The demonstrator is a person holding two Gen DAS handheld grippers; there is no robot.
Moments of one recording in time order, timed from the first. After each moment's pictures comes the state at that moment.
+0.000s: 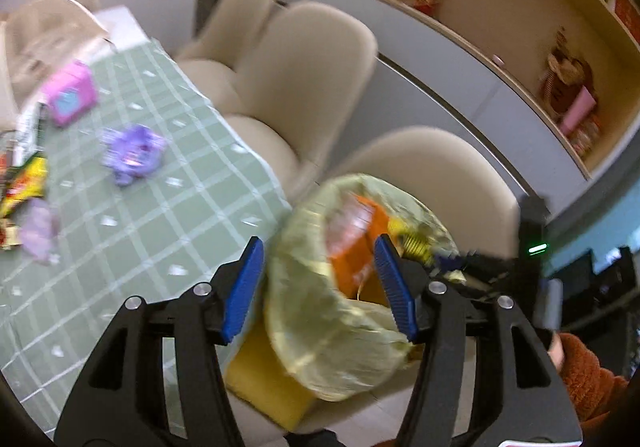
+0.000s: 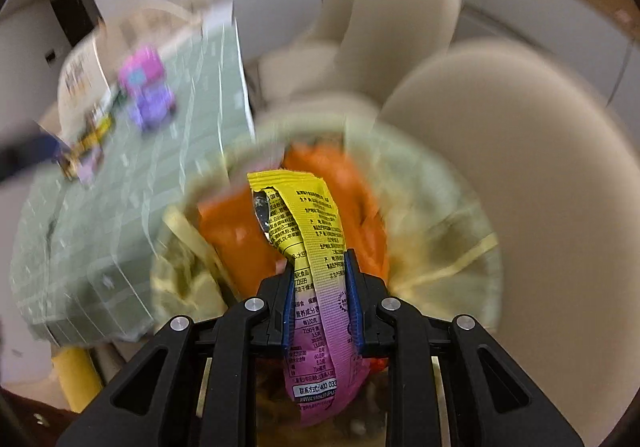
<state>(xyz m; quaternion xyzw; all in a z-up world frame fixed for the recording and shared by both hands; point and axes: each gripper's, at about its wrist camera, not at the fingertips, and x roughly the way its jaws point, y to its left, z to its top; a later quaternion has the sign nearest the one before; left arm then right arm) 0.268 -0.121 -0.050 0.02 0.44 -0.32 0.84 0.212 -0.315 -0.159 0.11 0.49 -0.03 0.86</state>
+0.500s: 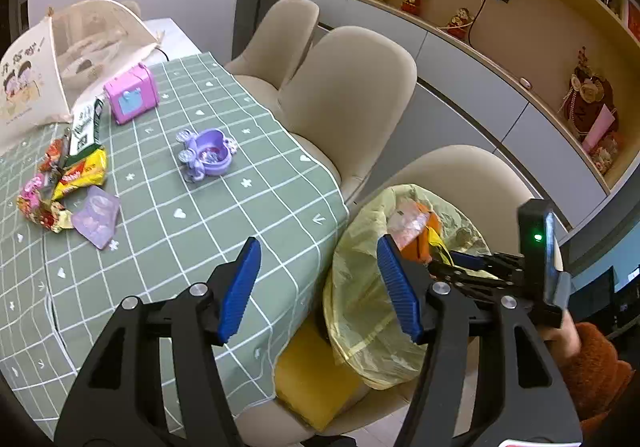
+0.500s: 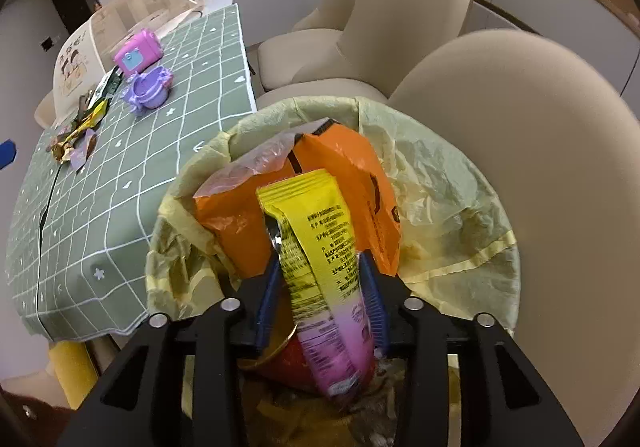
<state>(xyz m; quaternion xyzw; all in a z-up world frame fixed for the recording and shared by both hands) 0.262 -0.068 -0.042 0.02 0.42 -0.27 0.87 0.214 -0.310 -0.153 0.10 0.49 -0.03 0.86</state>
